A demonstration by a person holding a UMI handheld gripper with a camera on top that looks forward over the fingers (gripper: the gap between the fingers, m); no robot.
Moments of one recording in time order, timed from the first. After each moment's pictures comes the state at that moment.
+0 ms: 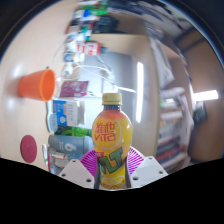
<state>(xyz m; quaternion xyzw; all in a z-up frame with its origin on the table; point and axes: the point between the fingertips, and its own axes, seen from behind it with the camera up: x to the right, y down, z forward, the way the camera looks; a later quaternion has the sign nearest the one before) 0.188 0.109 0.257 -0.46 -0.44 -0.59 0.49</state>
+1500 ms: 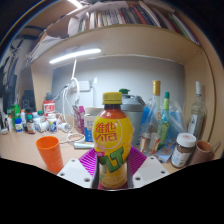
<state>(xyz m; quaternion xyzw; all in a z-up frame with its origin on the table) 0.215 0.145 0.079 -0.76 -0.03 0.00 0.65</state>
